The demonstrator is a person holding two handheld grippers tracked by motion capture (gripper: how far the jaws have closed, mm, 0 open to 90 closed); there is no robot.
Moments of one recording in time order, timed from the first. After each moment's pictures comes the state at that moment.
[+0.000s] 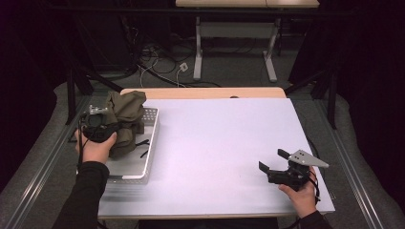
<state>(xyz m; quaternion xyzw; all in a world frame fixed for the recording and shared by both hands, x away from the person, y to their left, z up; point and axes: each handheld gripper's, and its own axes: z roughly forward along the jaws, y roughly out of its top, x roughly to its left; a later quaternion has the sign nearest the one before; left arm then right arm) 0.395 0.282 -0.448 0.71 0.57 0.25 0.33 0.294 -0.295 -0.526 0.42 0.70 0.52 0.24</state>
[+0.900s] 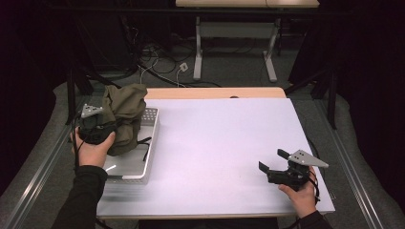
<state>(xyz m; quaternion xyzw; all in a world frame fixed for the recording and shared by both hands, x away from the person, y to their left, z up) 0.372 0.276 -0.425 0.70 0.53 0.27 0.40 0.294 -0.295 -0.526 0.42 0.71 0.52 0.24</state>
